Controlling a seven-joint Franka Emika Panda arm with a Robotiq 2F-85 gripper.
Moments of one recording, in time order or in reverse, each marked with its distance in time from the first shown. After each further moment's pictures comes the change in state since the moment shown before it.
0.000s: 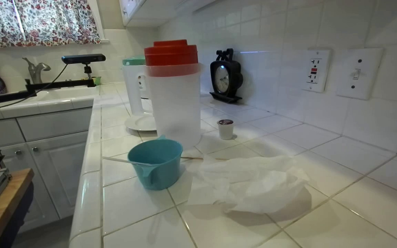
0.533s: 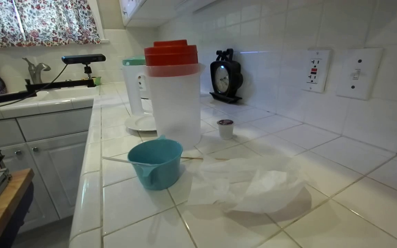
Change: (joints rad) arm -0.113 0.129 0.029 0.100 0.289 -0.226 -0.219
